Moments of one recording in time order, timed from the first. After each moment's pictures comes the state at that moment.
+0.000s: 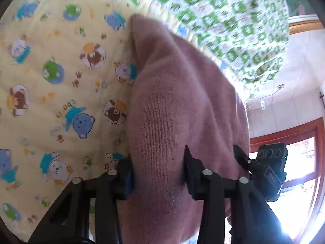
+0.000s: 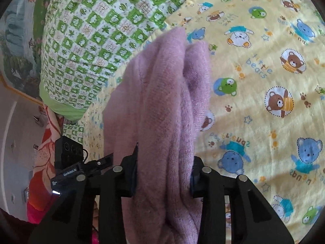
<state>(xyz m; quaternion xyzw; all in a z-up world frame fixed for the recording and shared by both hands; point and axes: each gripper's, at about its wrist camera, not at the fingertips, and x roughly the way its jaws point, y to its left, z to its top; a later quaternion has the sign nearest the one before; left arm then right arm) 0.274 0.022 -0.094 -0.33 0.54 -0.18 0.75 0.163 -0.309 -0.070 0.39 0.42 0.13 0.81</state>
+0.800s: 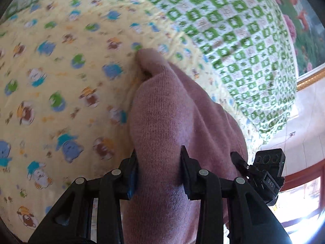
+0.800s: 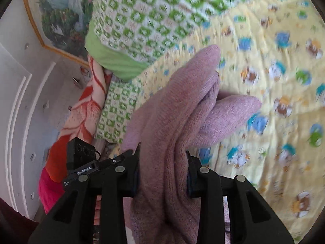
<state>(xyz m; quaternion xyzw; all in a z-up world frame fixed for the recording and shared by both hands) 0.117 0.267 -0.061 -0.38 0.46 -0.01 0.80 0.225 -0.072 -0.053 0.36 0.43 0.32 0.77</state>
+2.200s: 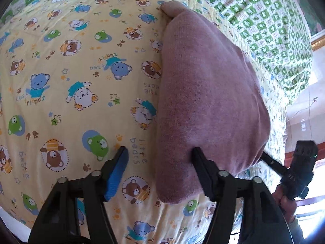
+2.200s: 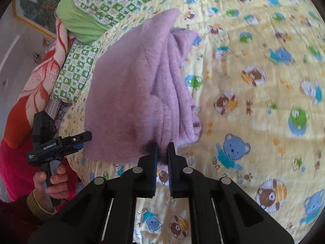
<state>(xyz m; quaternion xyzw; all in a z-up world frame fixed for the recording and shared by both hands) 0.022 0.249 -0.089 -0.27 0.56 0.00 0.78 0.097 -0.071 -0.076 0.23 0.51 0.20 0.80</state>
